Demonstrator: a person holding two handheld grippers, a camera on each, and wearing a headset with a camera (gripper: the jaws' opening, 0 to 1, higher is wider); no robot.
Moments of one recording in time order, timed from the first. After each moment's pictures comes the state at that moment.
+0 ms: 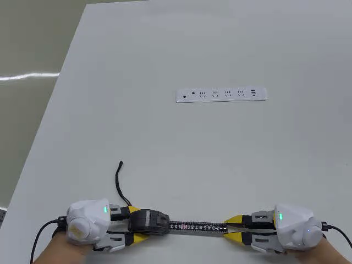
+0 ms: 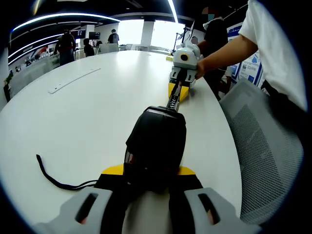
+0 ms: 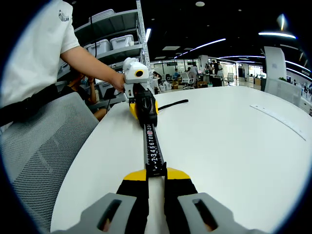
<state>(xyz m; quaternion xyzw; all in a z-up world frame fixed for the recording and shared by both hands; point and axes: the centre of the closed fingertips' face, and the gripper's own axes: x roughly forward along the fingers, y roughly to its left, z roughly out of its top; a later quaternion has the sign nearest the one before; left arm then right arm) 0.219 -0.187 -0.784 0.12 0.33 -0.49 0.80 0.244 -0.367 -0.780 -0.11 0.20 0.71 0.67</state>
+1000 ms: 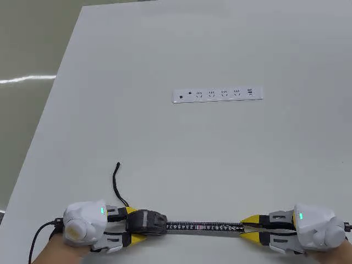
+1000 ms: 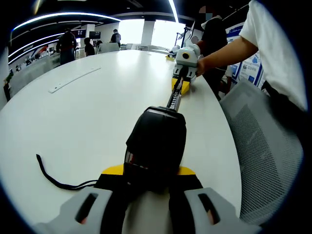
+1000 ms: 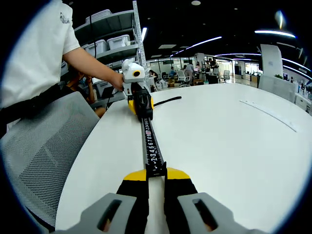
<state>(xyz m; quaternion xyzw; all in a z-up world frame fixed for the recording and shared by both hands) 0.218 -0.187 -0.783 0.12 0.33 -0.49 0.80 0.251 -0.408 -0.777 -0.11 0.21 0.69 0.68</state>
